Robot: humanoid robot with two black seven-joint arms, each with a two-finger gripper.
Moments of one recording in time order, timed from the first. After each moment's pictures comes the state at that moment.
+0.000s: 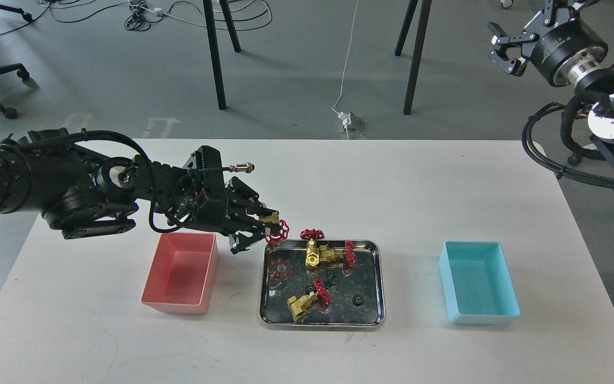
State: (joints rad) left arm -1.49 0.34 0.93 -1.08 1.39 0.45 -0.49; right arm 1.05 -0.50 0.69 0.78 0.05 0.18 0.12
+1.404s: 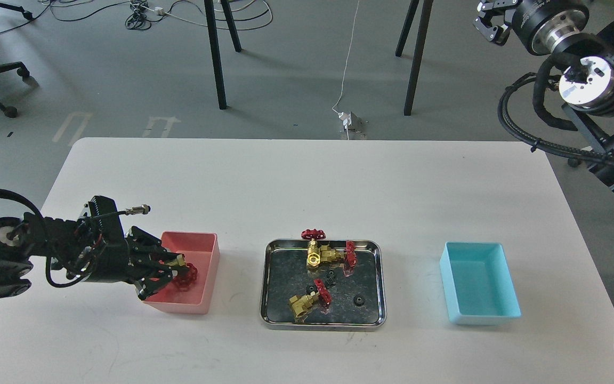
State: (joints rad) left arm -1.24 0.60 0.95 -1.07 1.51 0.46 -0.49; right arm 1.10 -0.42 0.70 0.76 0.05 0.04 0.12
